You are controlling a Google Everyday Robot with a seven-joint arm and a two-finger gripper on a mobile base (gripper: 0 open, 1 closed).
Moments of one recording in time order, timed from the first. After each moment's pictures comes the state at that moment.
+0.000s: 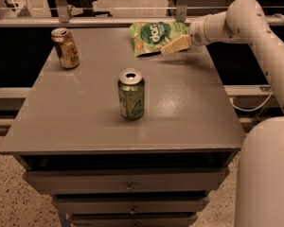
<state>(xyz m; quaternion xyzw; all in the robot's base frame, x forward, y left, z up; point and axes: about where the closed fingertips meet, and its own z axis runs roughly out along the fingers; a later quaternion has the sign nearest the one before) 0.835 -0.158 0.878 -0.39 0.76 0.13 0.51</state>
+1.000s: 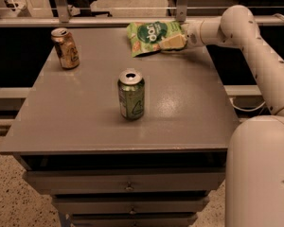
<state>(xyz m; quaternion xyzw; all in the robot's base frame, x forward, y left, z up) 0.866 -0.155 0.862 -0.35 0.76 0.15 0.53</state>
